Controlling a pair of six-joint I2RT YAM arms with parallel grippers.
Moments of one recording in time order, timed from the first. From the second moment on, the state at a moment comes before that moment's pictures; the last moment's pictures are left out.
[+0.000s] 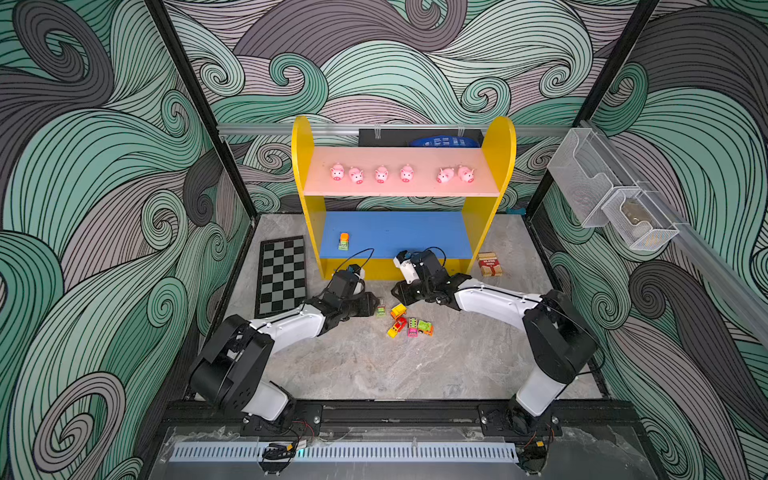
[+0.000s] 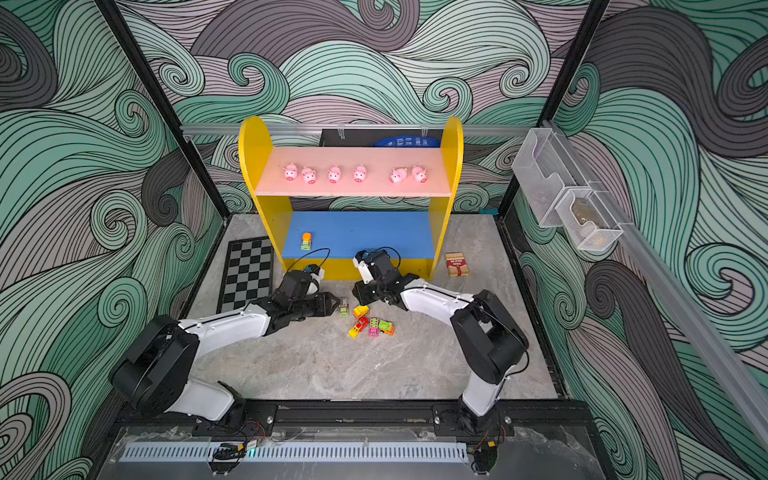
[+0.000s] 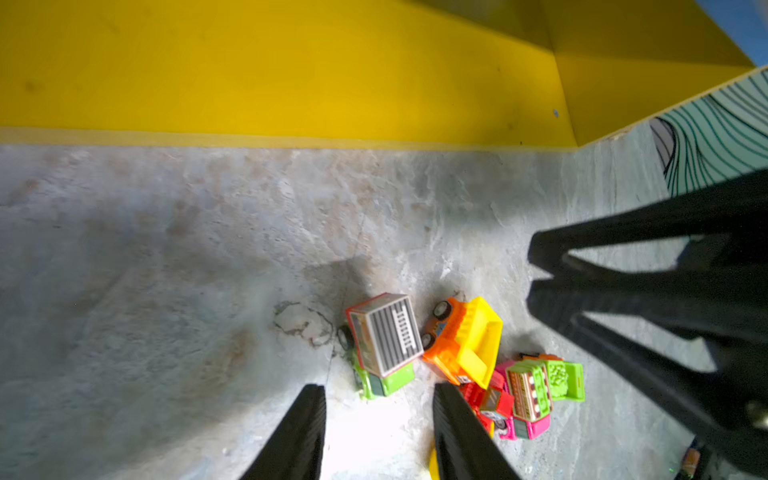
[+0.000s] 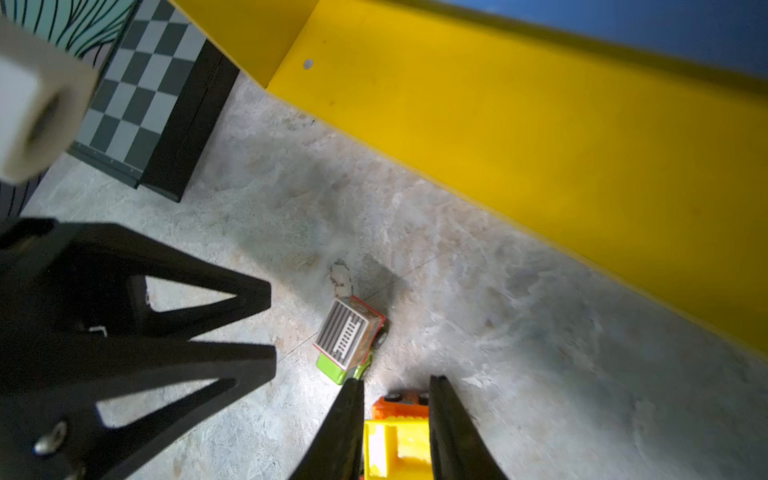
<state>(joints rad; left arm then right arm) -0.58 1.47 0.67 0.02 0.15 -0.53 0.64 1.69 1.03 -0.20 -0.18 0.27</state>
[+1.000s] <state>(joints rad) -0.72 1.70 0.84 -0.09 -0.18 -0.48 0.50 1.44 0.73 -0.03 -0.20 0.34</state>
